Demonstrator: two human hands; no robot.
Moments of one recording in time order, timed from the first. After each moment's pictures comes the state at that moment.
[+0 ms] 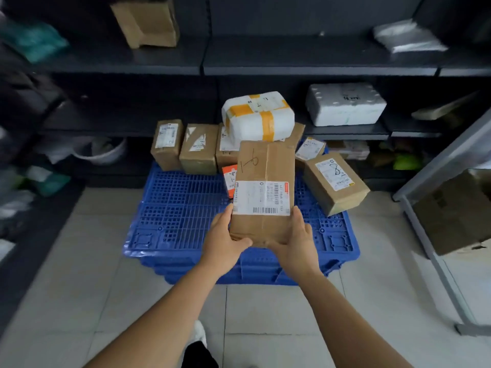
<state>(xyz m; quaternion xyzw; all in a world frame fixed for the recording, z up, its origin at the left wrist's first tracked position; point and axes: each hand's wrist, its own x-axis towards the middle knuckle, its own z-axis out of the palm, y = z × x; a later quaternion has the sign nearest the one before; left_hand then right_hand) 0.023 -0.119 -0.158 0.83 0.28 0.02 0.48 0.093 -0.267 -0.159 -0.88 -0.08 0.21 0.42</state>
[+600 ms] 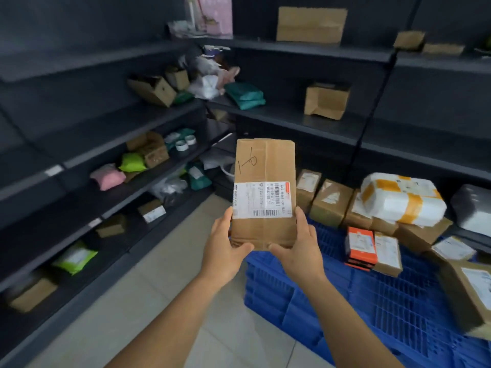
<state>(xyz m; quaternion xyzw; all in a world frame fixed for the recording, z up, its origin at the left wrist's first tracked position) -0.220 0.026 -0.058 0.73 0.44 0.30 0.42 -0.083 -0.064 -0.047 -0.80 -0.38 0.22 0.41</state>
